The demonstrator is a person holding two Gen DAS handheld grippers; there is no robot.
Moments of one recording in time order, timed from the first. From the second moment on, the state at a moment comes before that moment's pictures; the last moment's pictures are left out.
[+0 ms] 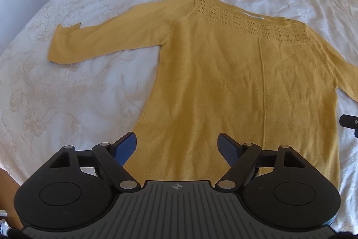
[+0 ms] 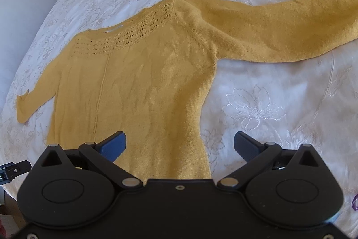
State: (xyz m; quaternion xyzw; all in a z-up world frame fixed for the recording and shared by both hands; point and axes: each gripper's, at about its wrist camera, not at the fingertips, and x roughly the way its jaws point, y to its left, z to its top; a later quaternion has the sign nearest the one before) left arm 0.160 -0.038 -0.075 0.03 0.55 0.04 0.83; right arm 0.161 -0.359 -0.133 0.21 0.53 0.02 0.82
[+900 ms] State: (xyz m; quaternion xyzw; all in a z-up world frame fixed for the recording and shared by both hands) left arm 0.322 0.011 -0.172 0.03 0.57 -0.02 0.82; right arm 0.250 -0.403 -0.177 0.31 0.51 -0.11 0.79
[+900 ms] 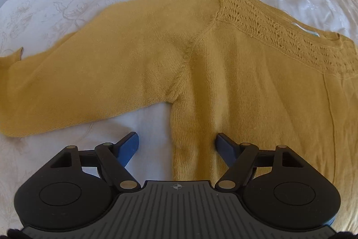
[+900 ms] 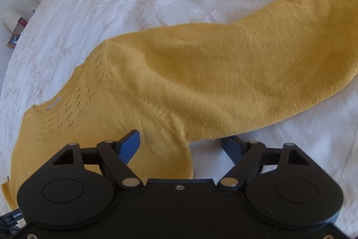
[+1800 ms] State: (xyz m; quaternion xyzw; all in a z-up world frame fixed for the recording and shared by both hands) left arm 0.206 0.036 -0.155 0.05 0.61 -0.04 0.79; right arm 0.115 -0.386 -0.154 0.29 0.59 0.00 0.75
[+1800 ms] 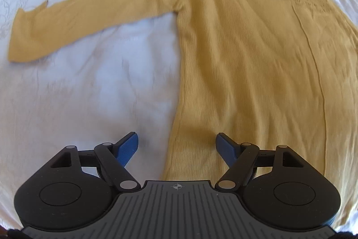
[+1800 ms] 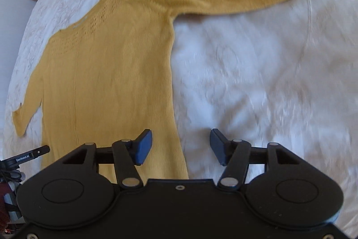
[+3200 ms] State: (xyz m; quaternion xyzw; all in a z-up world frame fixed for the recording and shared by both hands) left arm 0.181 -0.042 -0.101 -0.03 0.52 -0.08 0.85; right arm 0.143 -0.466 -0.057 0.15 0.46 -0.12 0.87
